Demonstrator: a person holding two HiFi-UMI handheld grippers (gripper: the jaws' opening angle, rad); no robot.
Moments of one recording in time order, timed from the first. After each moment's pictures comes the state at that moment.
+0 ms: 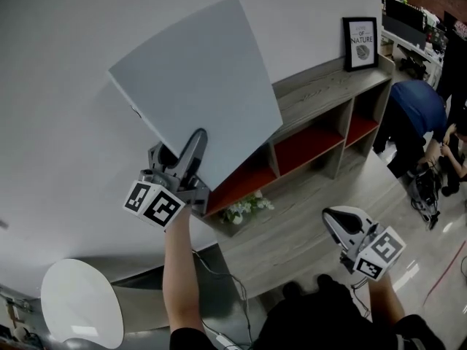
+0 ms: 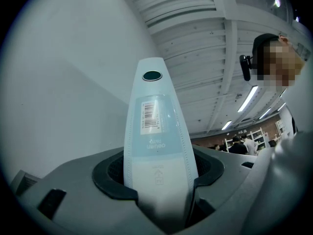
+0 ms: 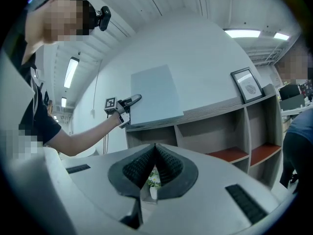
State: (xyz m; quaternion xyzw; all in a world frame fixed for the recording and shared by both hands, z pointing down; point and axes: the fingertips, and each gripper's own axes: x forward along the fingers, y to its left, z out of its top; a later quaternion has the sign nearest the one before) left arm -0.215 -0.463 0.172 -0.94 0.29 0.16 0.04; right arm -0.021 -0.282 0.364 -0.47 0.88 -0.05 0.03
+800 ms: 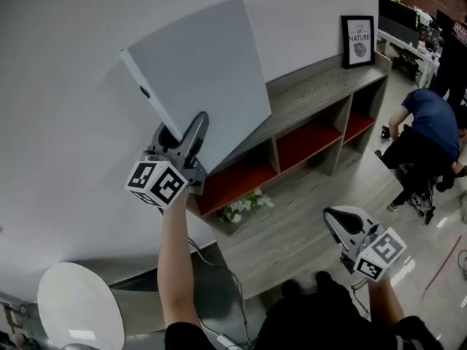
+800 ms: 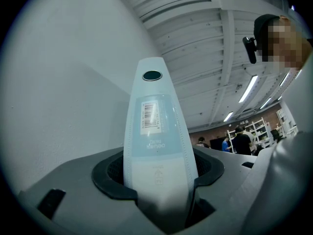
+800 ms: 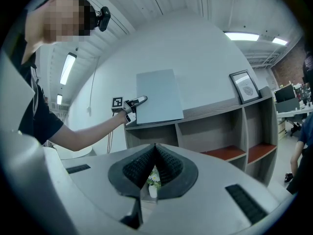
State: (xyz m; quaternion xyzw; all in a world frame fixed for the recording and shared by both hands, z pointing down) left arm -0.221 -0.506 0.178 -0.94 0.30 0.13 0.07; right arm -0.037 -0.273 0.367 -0.49 0.87 -0.05 0.02
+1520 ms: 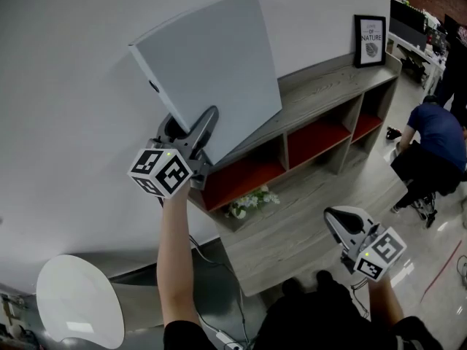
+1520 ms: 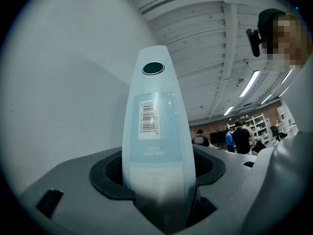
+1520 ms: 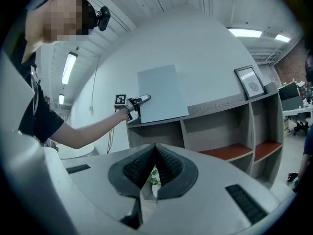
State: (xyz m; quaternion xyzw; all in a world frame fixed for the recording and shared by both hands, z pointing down) left arm -0.228 -0.520 0.187 -0.95 0.31 0.09 0.06; right arm -0.057 -0.282 0.374 -0.48 0.88 -0.05 0.02
